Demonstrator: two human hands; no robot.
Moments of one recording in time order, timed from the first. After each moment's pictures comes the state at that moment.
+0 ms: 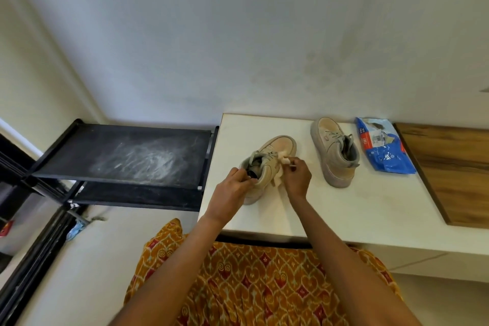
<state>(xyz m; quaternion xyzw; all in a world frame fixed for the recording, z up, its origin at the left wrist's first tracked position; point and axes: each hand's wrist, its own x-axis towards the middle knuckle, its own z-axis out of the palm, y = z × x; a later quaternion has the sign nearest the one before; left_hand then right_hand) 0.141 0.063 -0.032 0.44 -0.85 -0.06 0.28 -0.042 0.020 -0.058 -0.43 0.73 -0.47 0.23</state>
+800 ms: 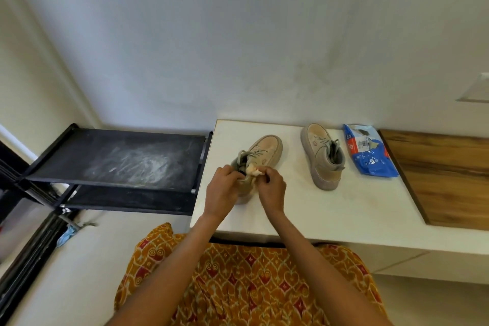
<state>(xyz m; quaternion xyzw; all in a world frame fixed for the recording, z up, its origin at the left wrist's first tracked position) 0.131 0.057 -0.029 0.54 -0.77 -0.12 0.33 0.002 0.057 -0.031 -0.48 0.69 -0.46 0.27</state>
